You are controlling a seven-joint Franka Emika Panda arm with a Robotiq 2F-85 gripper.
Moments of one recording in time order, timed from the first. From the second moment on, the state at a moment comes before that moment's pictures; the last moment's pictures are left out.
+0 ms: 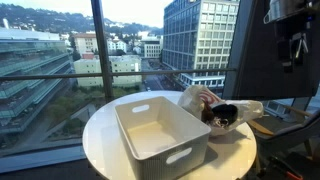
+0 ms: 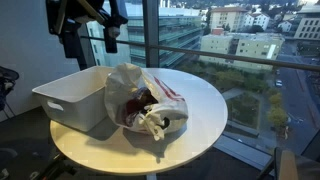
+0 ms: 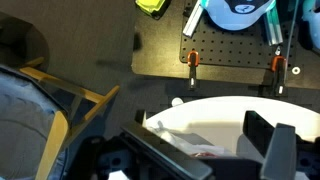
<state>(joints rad) -0.06 -0.74 -0.01 -2.51 -0.25 1.53 -0.16</state>
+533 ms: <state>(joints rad) -0.06 -0.74 -0.01 -2.50 -0.25 1.53 -0.16</state>
